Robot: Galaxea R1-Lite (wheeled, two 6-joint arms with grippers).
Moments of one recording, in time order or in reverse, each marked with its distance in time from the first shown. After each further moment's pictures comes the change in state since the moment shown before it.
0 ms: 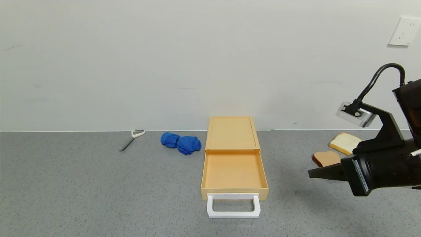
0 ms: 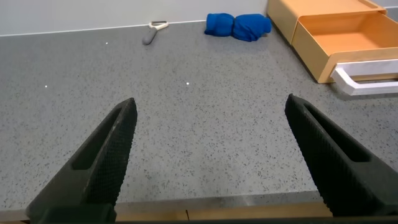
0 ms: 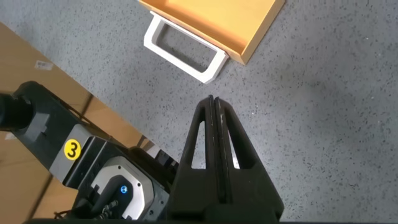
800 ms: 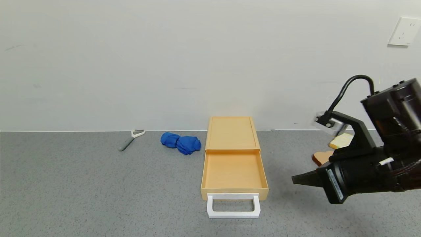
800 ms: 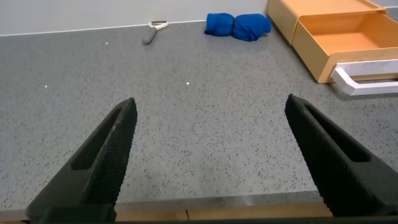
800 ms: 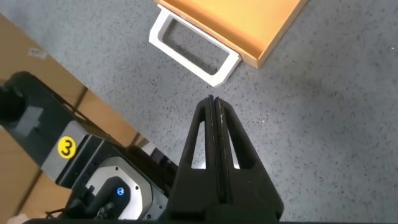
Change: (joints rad) left arm 0.000 0.000 0.000 0.000 0.000 0.000; right arm 0.108 0.076 0.007 -0.057 -0.071 0.010
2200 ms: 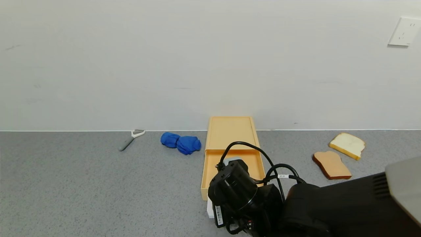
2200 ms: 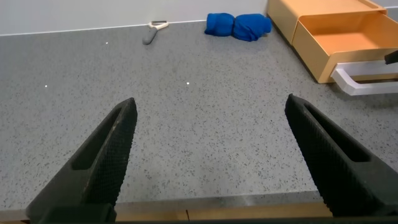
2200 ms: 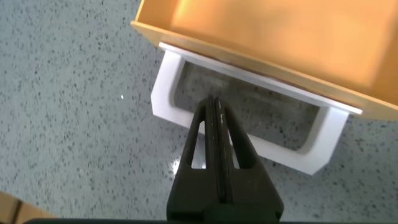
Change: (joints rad) left arm 0.000 0.000 0.000 0.000 0.000 0.000; right arm 0.407 0.541 -0.089 -0.400 -0.597 0.405
